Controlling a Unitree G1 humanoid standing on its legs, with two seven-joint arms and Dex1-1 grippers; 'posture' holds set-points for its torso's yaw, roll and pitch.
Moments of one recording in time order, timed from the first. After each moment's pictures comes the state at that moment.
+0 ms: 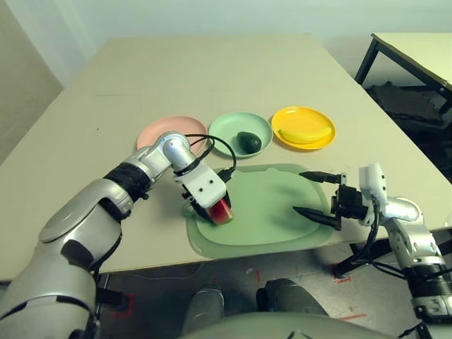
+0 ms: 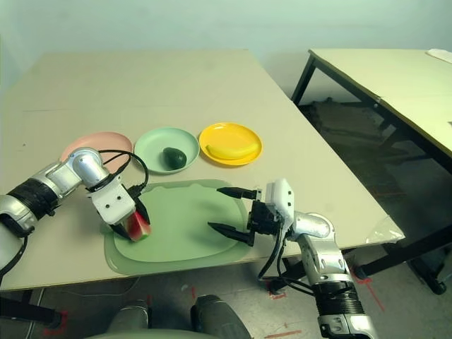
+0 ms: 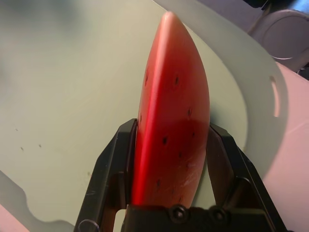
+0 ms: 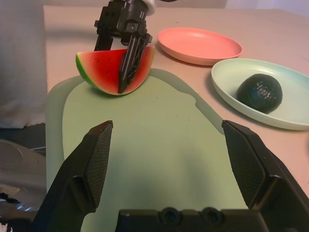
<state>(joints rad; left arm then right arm) -0.95 0.74 -0.92 0.64 -0.21 -0.68 -1.61 -0.15 -0.49 0.00 0.12 0.40 -0.12 1.29</state>
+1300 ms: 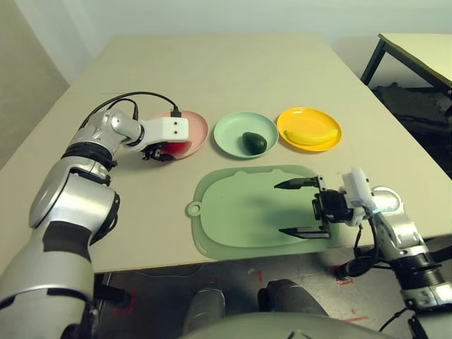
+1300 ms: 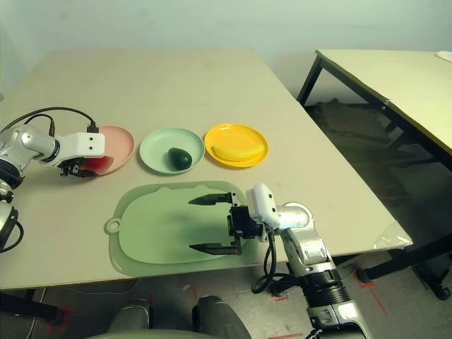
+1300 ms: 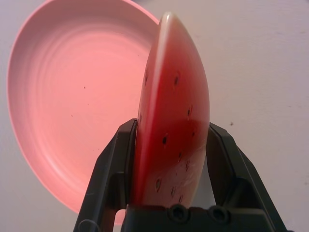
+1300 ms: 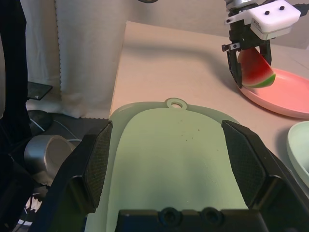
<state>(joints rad) -1.12 0.72 -0.53 1.32 0.38 -0.43 -1.01 -0.21 -0.48 0.13 0.03 0.44 -0.13 1.44</state>
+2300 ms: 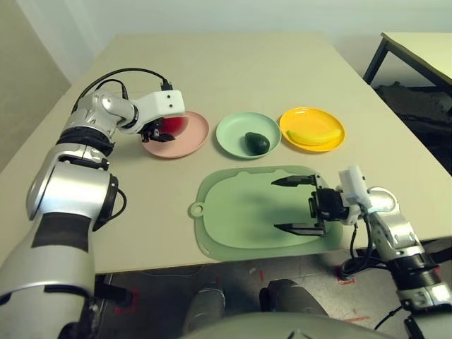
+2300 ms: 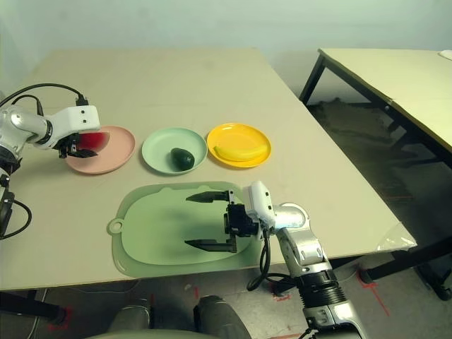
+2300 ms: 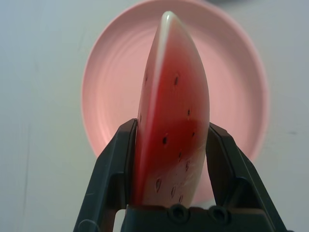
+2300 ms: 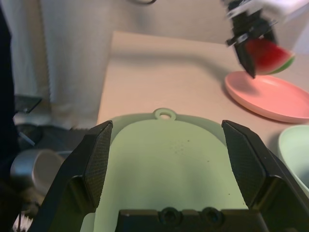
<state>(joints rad) -1.17 0.68 -0.38 1.34 0.48 -0.31 -0.89 -0.18 -0.45 0.13 -0.03 0.46 -0.07 1.33</state>
